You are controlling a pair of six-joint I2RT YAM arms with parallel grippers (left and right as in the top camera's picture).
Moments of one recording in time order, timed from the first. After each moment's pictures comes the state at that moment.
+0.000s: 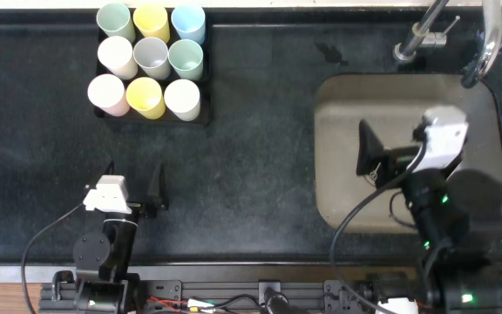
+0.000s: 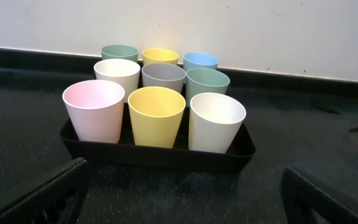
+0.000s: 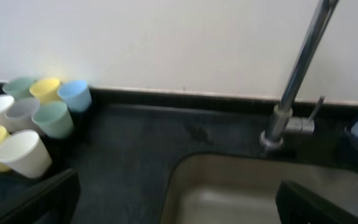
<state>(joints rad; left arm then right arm) -0.06 0.01 0.01 -0.08 0.04 -0.13 0.08 0.61 0.87 -0.56 -0.10 0.05</state>
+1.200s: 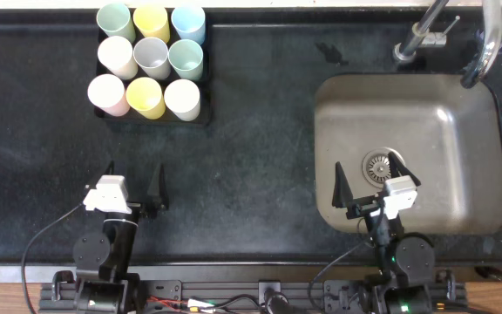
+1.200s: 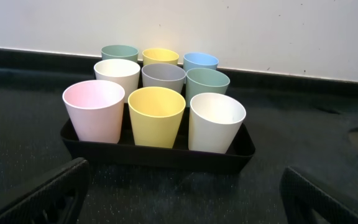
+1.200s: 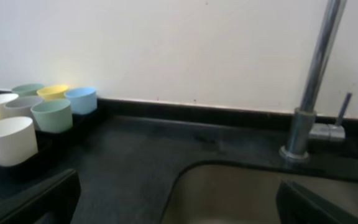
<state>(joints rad) -0.06 0.01 0.01 -0.08 0.04 -0.13 0.17 0.01 0.07 -0.03 -0.06 0.04</state>
